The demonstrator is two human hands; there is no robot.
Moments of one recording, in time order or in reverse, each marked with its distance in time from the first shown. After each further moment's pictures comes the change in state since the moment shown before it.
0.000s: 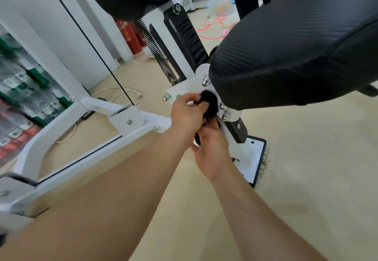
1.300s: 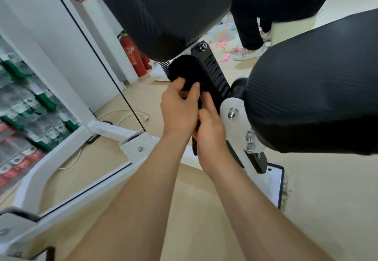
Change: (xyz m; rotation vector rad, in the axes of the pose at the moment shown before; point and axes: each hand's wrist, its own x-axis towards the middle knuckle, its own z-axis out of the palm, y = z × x) left_hand 0.054 0.058 -0.054 0.061 0.121 0.565; right_hand 0.040 -0.025 0.106 -0.327 -0.016 -0.350
